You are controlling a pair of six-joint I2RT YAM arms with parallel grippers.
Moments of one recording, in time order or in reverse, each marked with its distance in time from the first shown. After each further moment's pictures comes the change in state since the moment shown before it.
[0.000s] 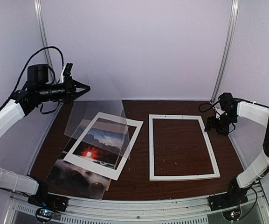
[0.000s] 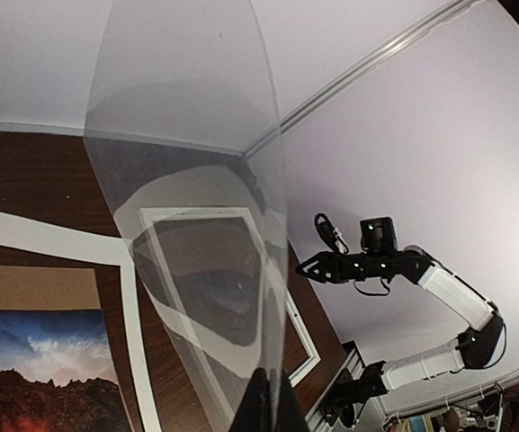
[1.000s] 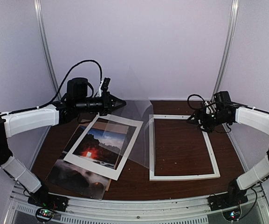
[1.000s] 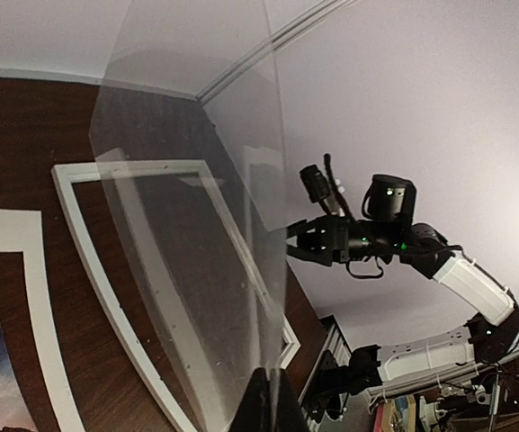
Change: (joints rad) left arm -0.317 0.327 -0.047 0.440 -0.072 -0.108; right arm 0.113 -0.088 -0.103 0.290 -0.425 0.142
